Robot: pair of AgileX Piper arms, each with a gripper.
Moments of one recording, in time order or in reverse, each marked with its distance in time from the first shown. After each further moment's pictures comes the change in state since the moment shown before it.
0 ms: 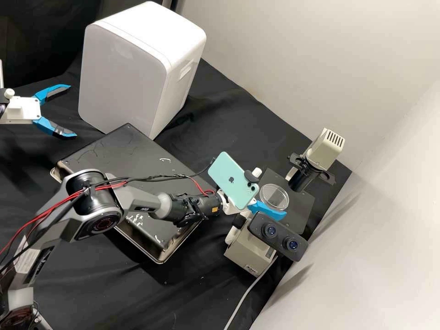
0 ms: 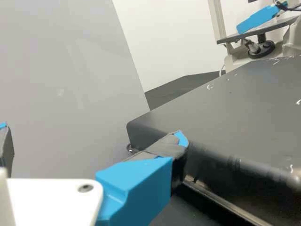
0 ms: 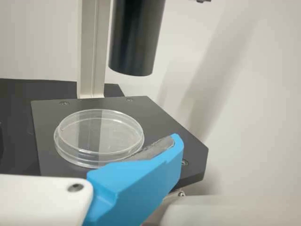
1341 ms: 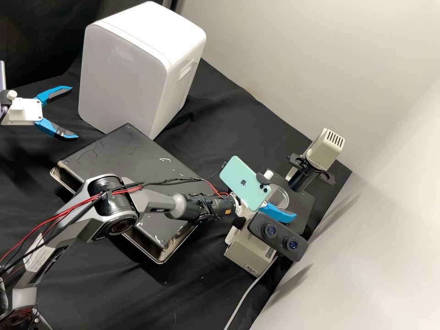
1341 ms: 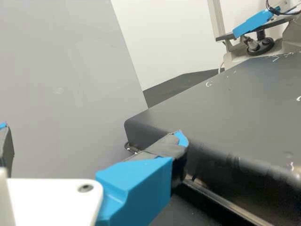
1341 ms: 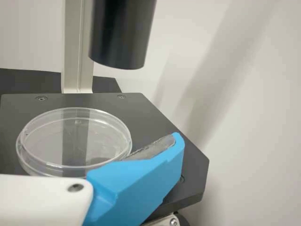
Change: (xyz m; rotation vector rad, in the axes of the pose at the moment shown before) left arm 0.004 -0.002 0.001 0.002 -0.002 -0.005; right arm 0.037 0.000 0.012 -0.021 -0.070 -0.023
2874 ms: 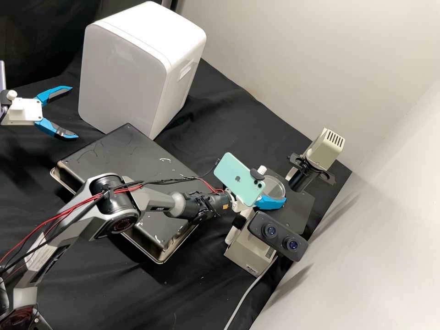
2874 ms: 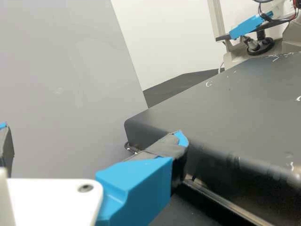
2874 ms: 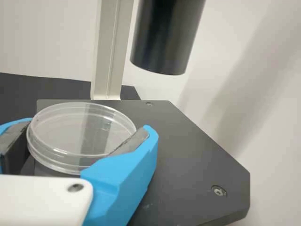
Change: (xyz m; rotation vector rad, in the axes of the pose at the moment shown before) left arm 0.000 0.000 0.000 0.000 0.000 0.000; right arm 0.002 -0.015 -0.009 -0.013 0.065 -0.056
